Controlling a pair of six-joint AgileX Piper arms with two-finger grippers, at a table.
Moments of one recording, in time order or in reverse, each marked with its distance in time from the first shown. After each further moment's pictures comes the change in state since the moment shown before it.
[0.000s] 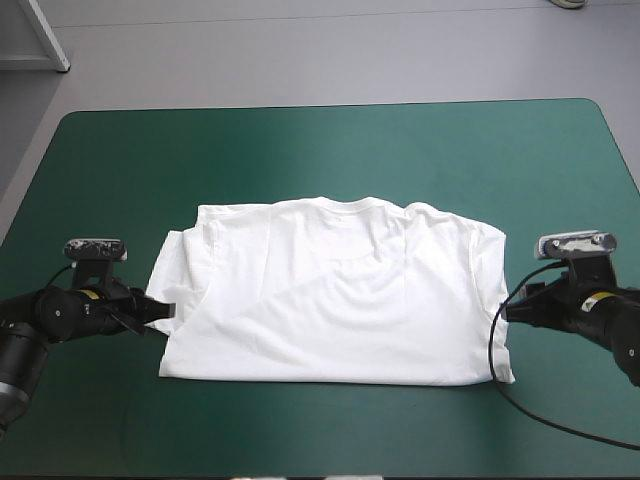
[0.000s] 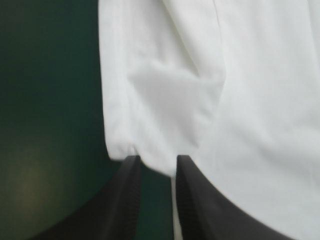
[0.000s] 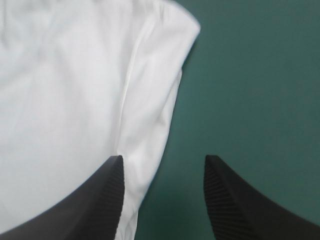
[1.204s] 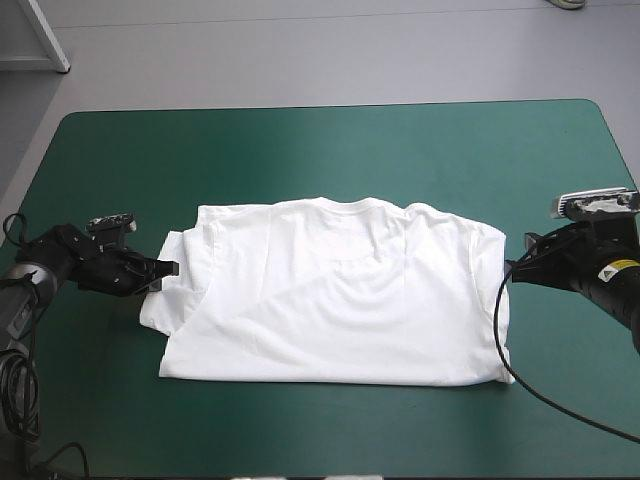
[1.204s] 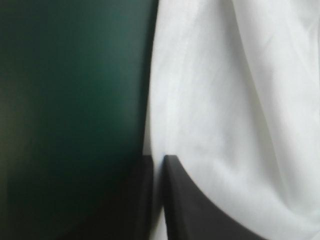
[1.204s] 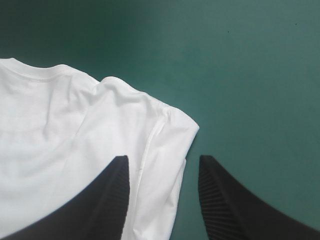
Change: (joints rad) left arm 0.118 0.549 -0.221 -0.184 -0.040 0.148; right arm -0.001 -0.002 -0.170 0.071 -0.055 -0.029
